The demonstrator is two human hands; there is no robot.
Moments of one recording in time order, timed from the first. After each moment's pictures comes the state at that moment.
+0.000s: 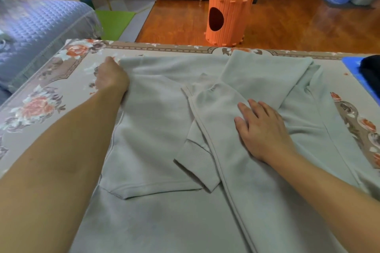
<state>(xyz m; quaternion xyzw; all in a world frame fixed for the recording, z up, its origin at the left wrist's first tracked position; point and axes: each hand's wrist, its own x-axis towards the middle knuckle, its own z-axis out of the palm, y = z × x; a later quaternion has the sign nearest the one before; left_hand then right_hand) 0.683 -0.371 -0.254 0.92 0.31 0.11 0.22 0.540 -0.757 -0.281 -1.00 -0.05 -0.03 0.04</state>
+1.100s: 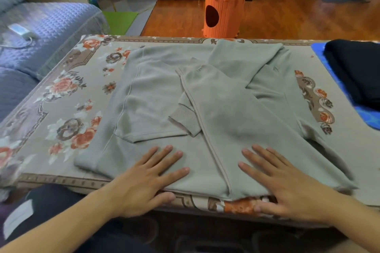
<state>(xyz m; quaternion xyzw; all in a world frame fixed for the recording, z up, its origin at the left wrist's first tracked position) 0.302 -0.465 -0.272 0.92 -0.38 -0.09 -0.04 0.310 -0.861 -0.250 -0.92 -0.35 0.18 -0.01</state>
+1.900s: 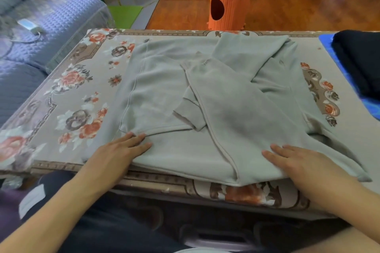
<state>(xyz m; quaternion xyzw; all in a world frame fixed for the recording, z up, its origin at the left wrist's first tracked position) 0.298 -0.415 -0.246 0.98 -0.17 -0.07 0.00 0.307 -0.865 -0.227 -0.95 -0.27 0.09 -0.11</state>
